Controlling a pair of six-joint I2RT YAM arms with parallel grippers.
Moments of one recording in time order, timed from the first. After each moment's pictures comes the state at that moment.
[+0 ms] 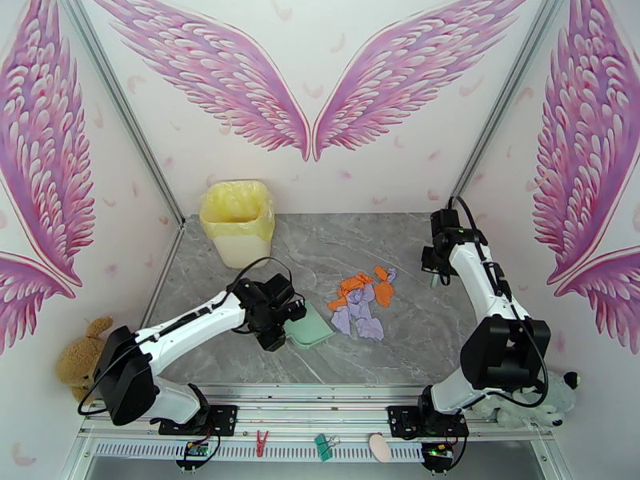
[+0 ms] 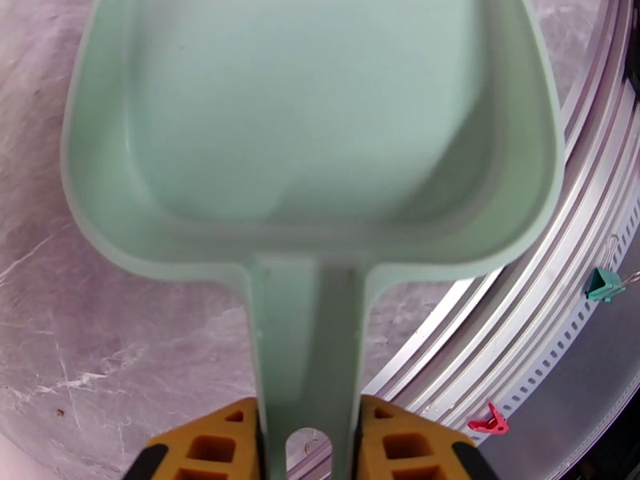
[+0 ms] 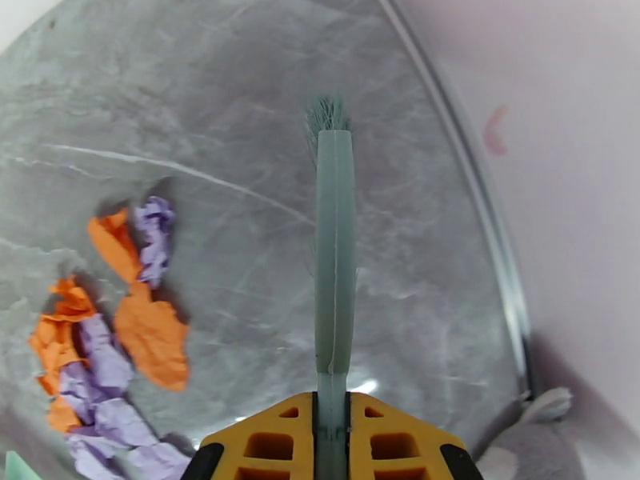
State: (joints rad) left arm -0.81 1.51 1.14 -1.12 0.10 0.18; right arm -0.08 1.62 1.50 -1.06 0.34 0.15
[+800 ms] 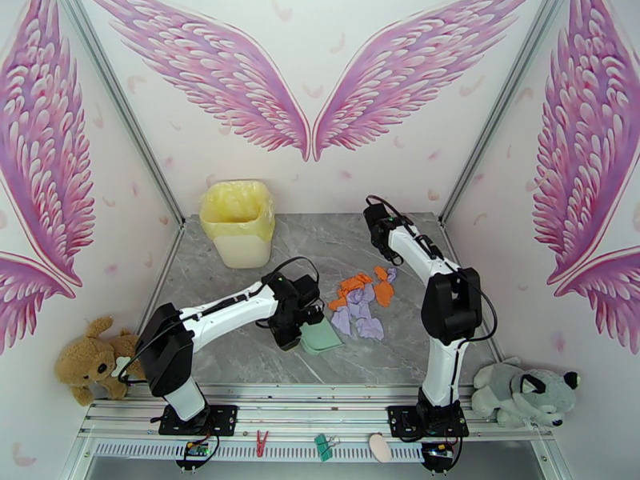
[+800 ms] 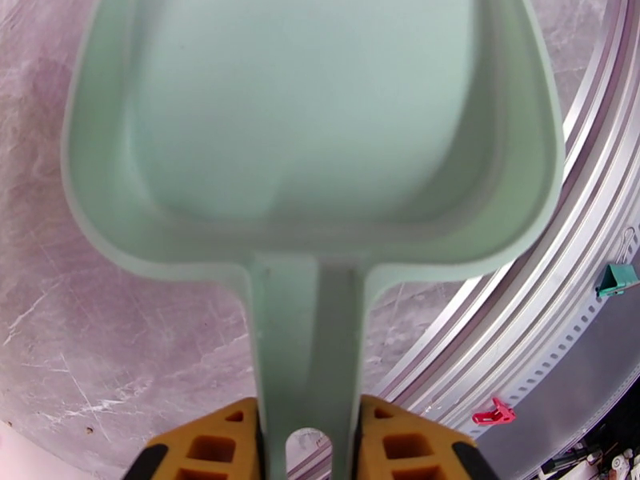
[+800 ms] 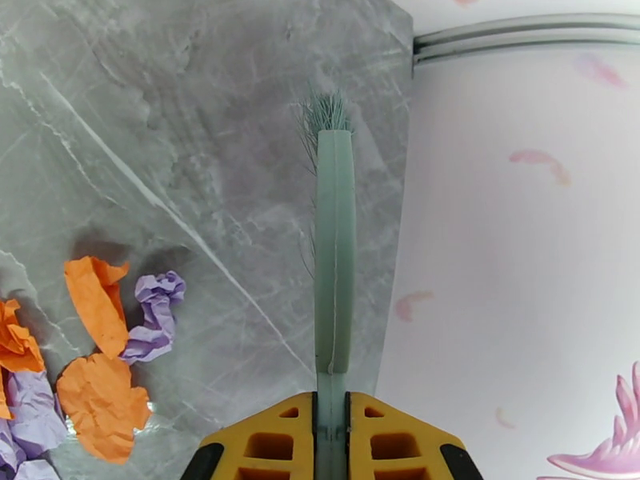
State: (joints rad) left arm -0.88 1.71 1.33 -1.23 0.05 0.18; right arm 0.24 2.00 1.76 -0.98 0.75 -0.16
